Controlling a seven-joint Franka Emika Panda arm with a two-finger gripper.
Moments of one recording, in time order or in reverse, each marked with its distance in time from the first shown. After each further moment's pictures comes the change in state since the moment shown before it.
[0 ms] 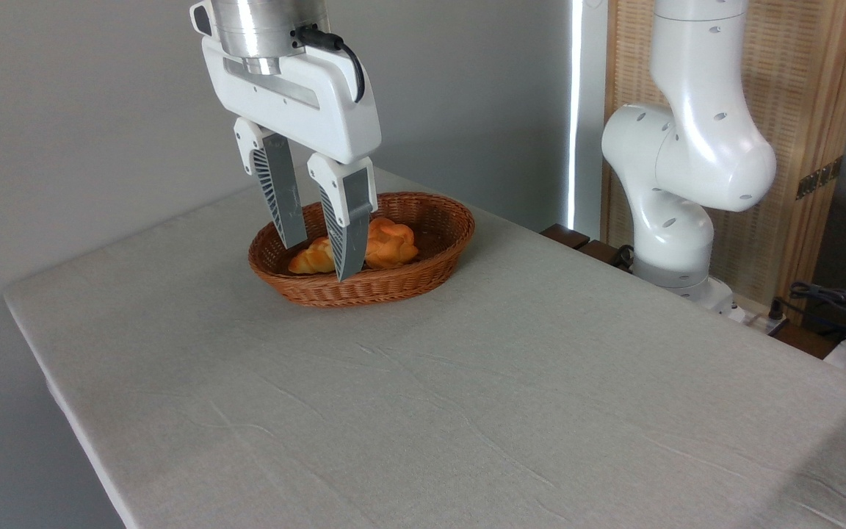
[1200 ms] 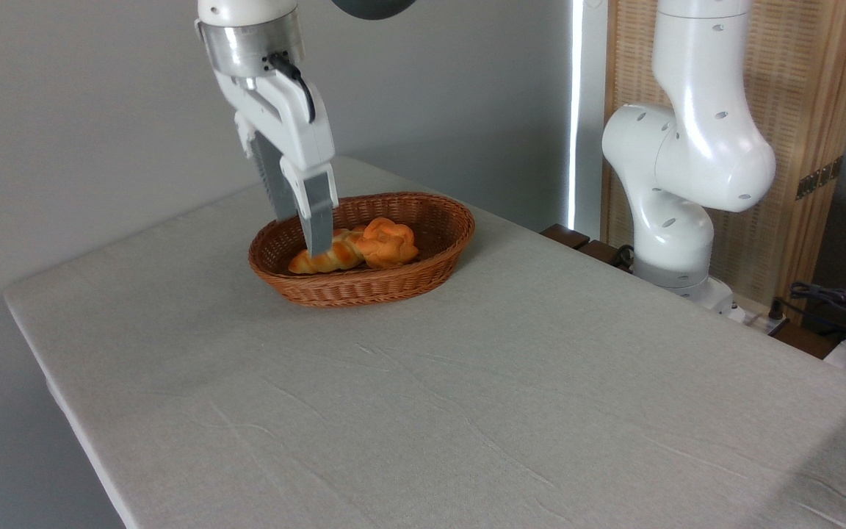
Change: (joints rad) arm -0.013 -0.056 -0.173 -0.154 -0.101 0.074 0.028
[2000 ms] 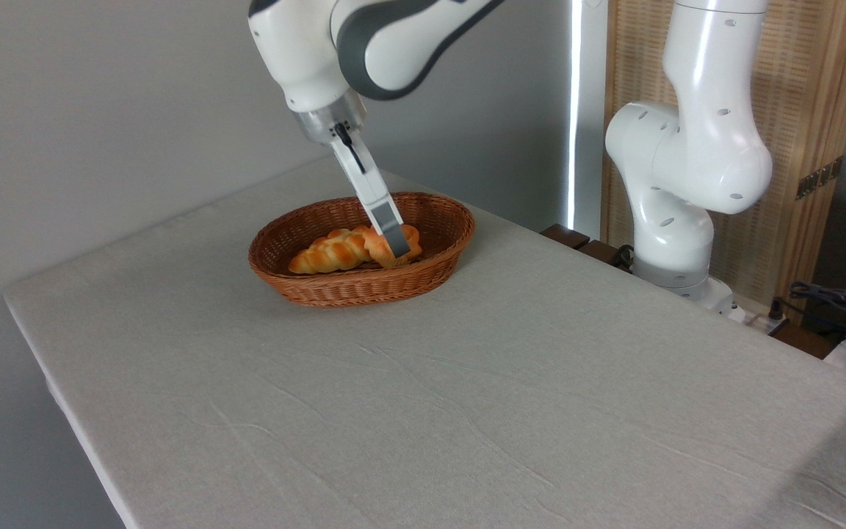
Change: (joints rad) arm -0.094 -0.123 -0.195 -0.441 -0.086 0.079 -0.002
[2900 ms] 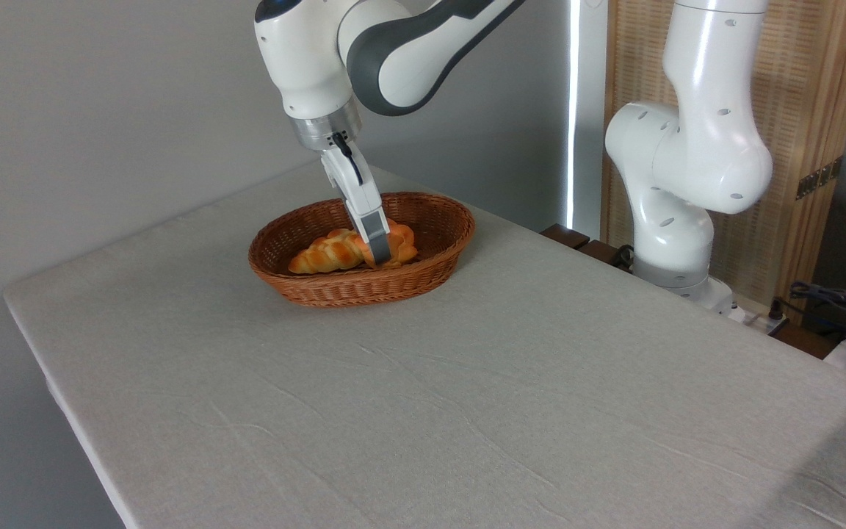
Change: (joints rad) arm 0.003 -0.001 0.019 -0.024 -0.037 0.131 0.000
